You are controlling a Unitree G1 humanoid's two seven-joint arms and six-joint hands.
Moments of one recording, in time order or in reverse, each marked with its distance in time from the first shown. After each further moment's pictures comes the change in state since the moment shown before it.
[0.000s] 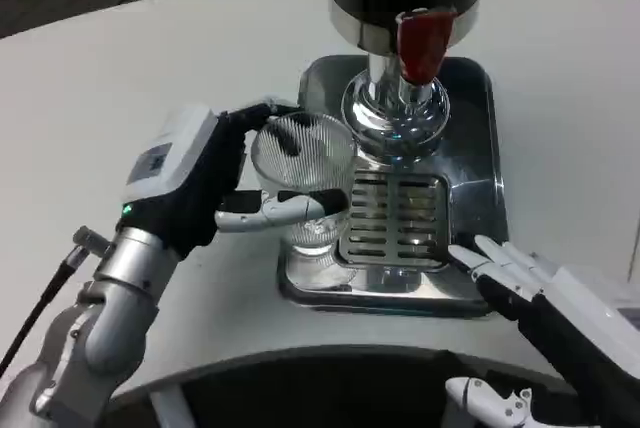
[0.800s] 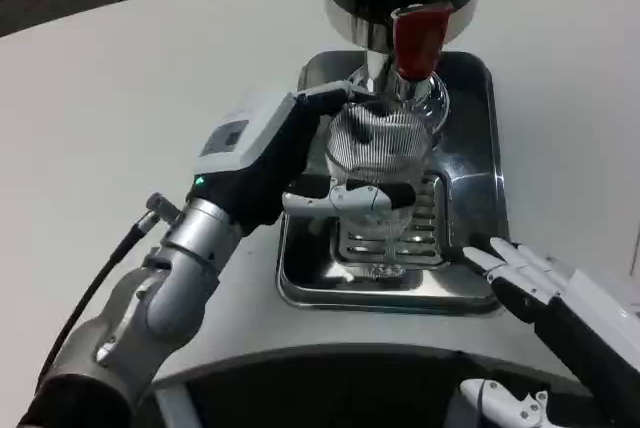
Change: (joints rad) left arm -0.176 -0.059 -0.123 0.187 0.027 -0.073 0.050; right arm 0.030 -0.006 -0.038 -0.009 0.023 0.000 0.001
